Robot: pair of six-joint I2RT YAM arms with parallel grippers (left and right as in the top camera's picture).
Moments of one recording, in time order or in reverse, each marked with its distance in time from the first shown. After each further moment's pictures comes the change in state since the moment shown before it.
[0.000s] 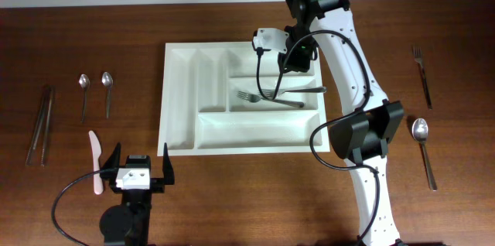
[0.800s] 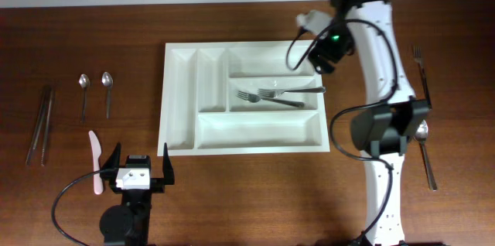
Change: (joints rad) left arm 0.000 0.000 0.000 0.000 0.000 0.000; right arm -0.192 0.000 0.000 0.000 0.229 0.391
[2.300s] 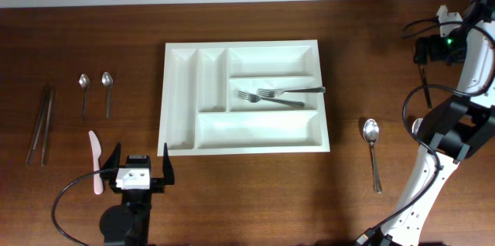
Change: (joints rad) left arm 0.000 0.000 0.000 0.000 0.000 0.000; right arm -0.575 0.149 -0.006 0.304 -0.070 0.239
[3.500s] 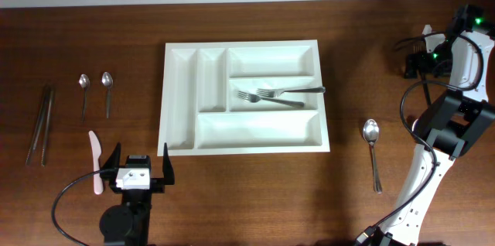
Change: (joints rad) left arm 0.000 0.000 0.000 0.000 0.000 0.000; right arm -0.001 0.103 -0.083 0.094 0.045 -0.018
